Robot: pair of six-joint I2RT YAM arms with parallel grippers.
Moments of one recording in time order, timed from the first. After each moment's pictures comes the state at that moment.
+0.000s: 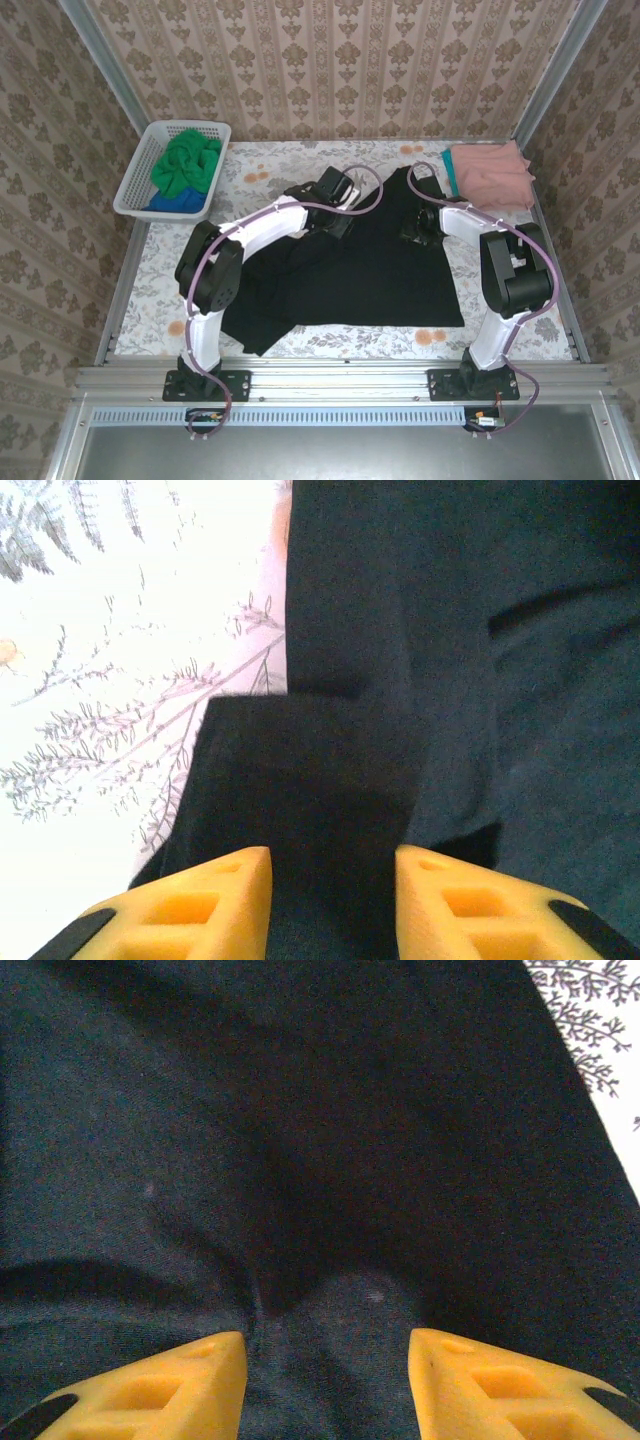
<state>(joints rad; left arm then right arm) -0.76 2.00 1.59 -0.60 -0.01 -0.06 0.17 1.80 1.12 -0.54 0.01 0.58</state>
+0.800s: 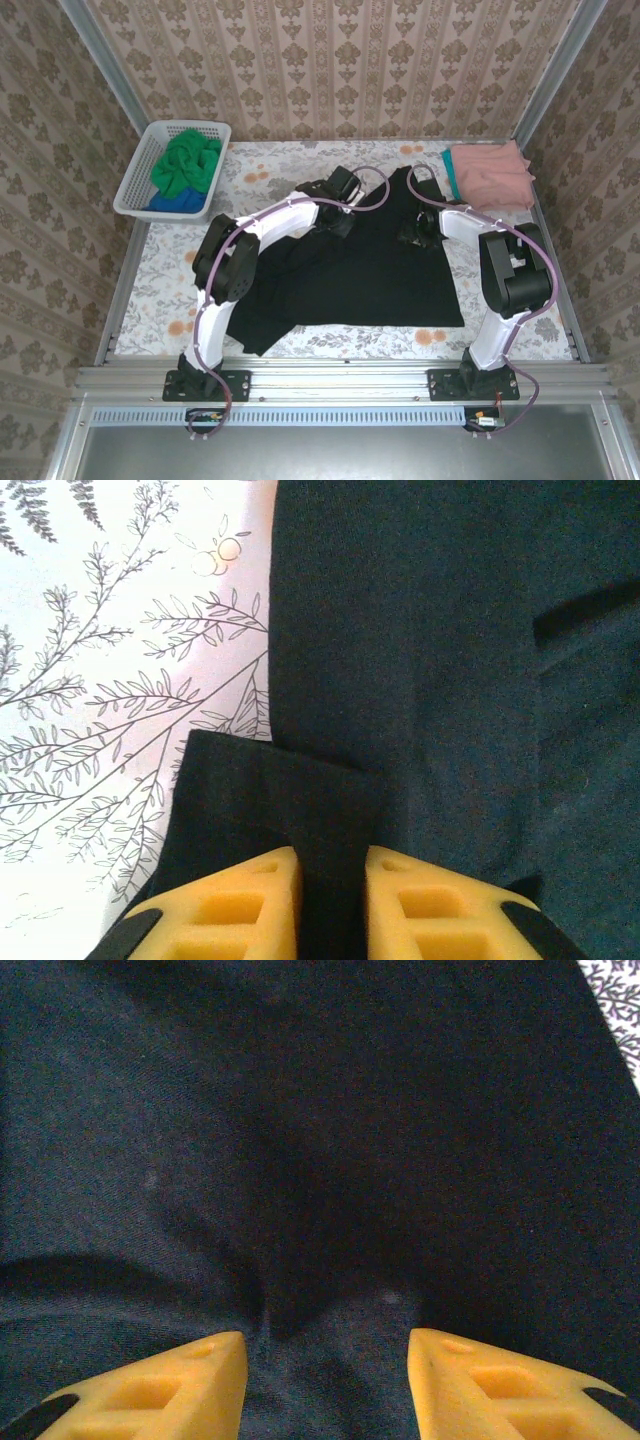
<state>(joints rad) -0.76 2.14 1.72 -0.67 -0.03 -0.05 0.17 1.80 1.10 -0.50 -0.01 0.58</state>
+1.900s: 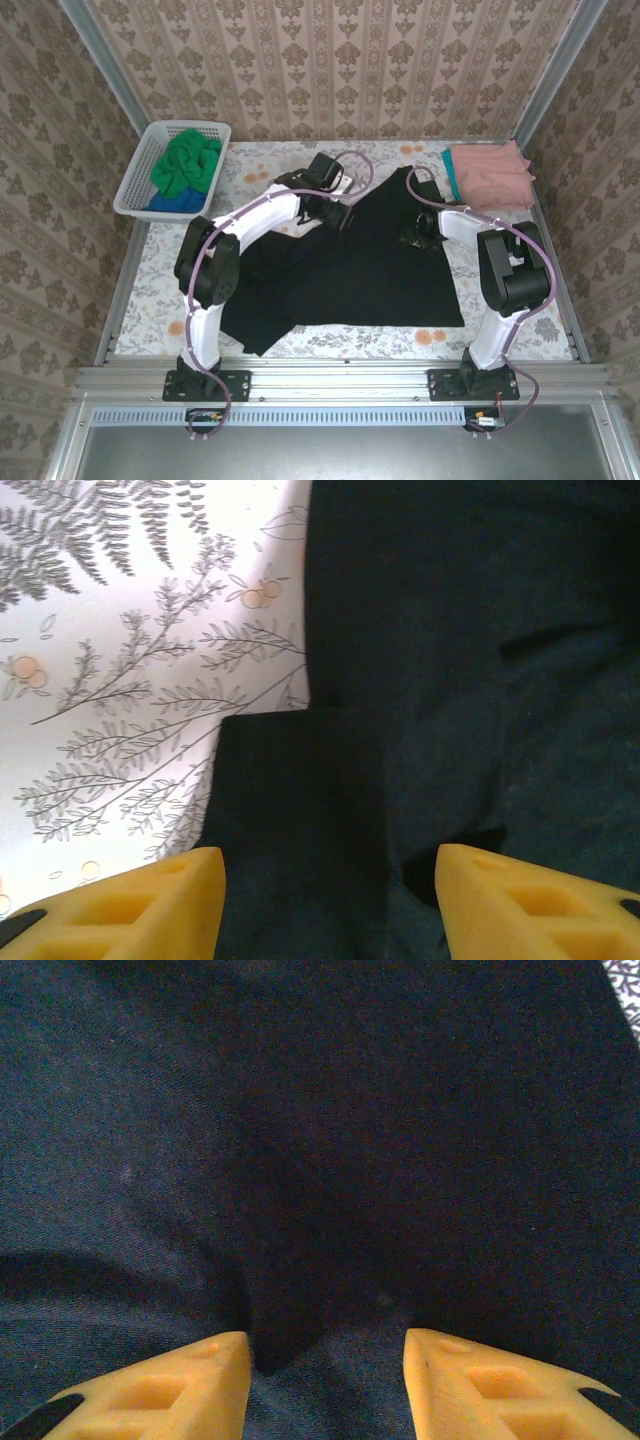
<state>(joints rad) -0.69 2.04 1.69 -0.67 0.10 -0.05 0.17 1.81 1.09 -0.50 -0.01 0.58</state>
